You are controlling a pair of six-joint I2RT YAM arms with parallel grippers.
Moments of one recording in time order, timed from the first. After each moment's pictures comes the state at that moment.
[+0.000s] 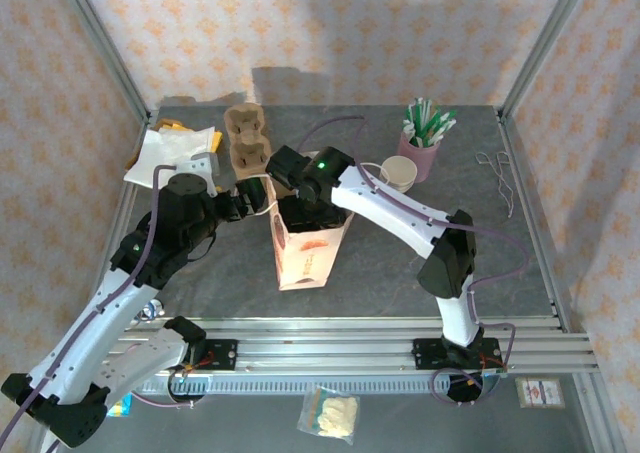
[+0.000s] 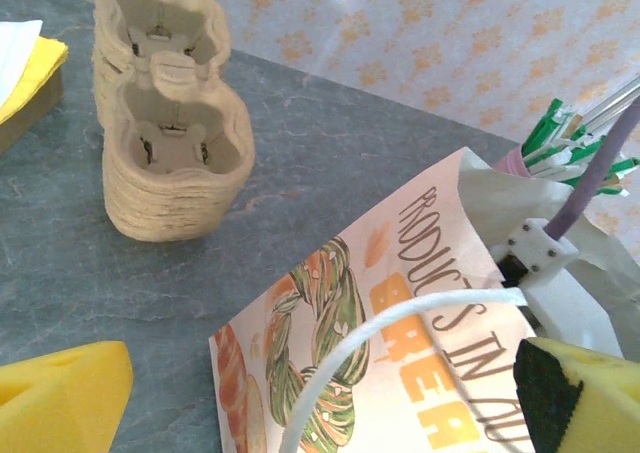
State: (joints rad) left arm -0.45 0.85 1.02 -0.63 -0.14 -0.60; right arm 0.95 1.98 2.03 -1.38 0.04 0.73
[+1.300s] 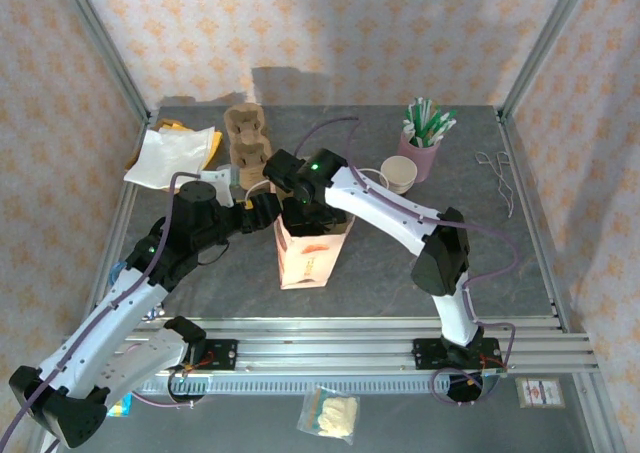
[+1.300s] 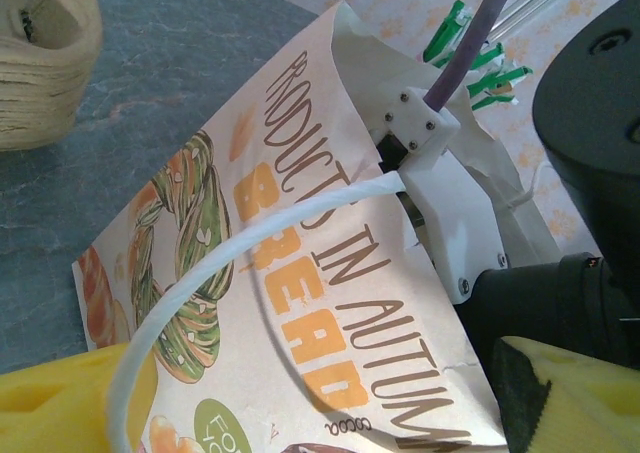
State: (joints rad) left arm -0.45 0.85 0.87 -0.48 0.15 -0.67; right arm 0.95 2.02 2.04 -1.38 0.09 0.73
